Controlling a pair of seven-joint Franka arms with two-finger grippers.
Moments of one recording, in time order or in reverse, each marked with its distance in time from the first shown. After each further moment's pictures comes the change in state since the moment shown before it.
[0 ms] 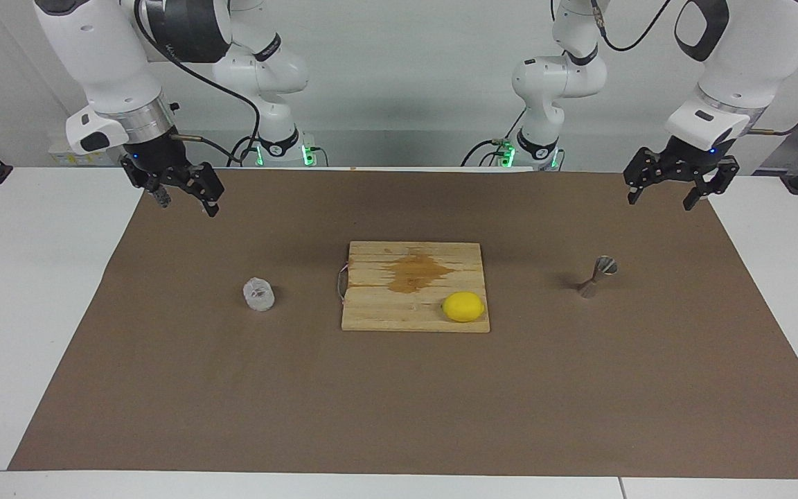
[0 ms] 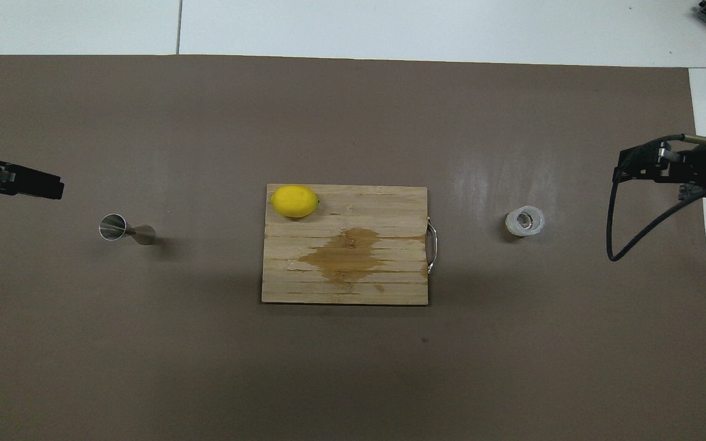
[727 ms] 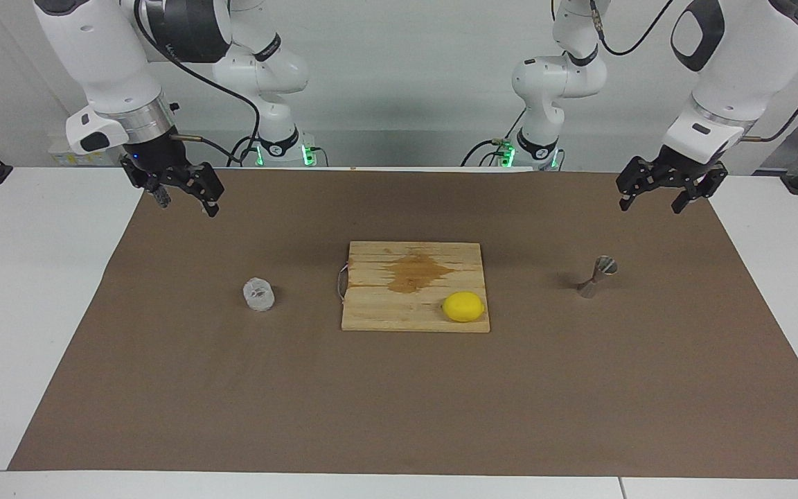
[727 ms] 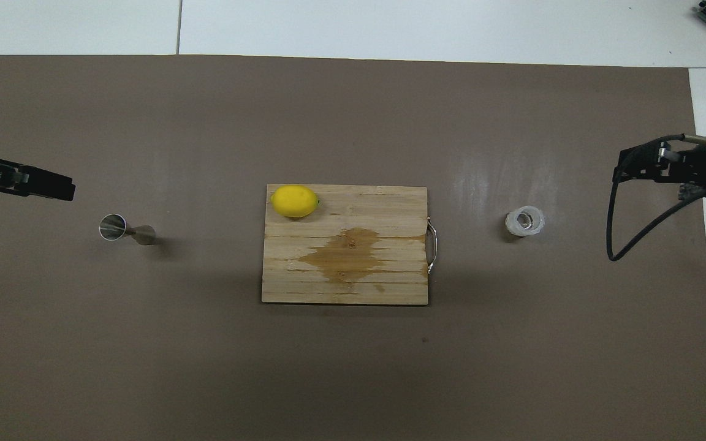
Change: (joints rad) left arm 0.018 0.021 0.007 -0.006 -0.067 -0.017 -0.139; right arm 0.000 0.000 0.000 0.000 0.000 0.000 0.000
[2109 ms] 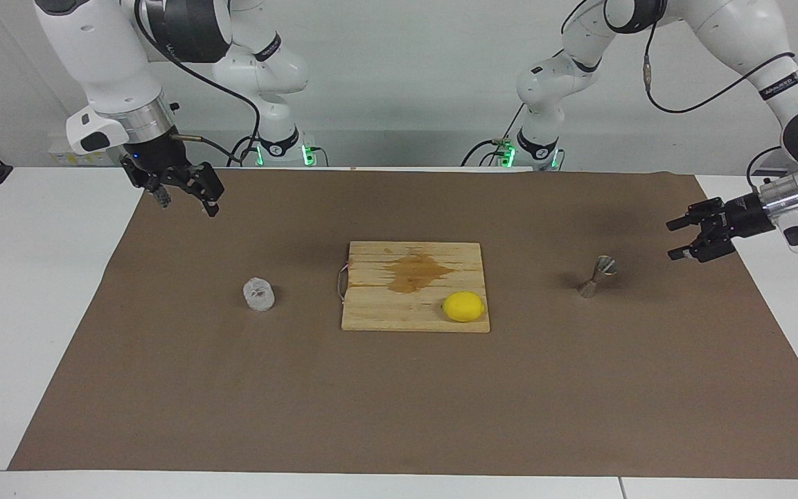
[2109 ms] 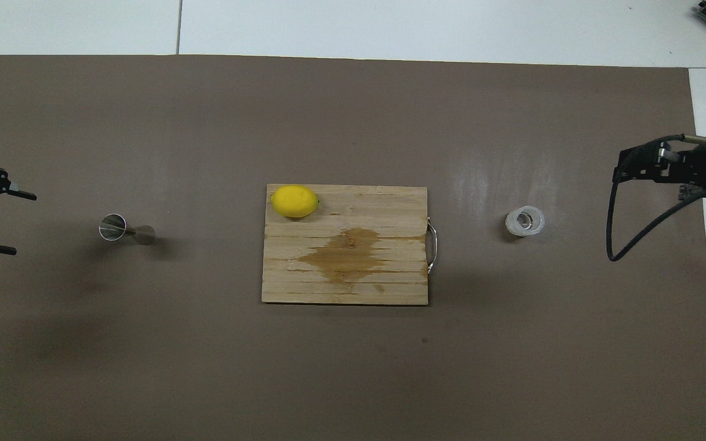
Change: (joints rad) left arm 0.436 0.325 0.011 -0.014 -0.503 -0.174 -0.679; right arm 0.000 0.000 0.000 0.000 0.000 0.000 0.000
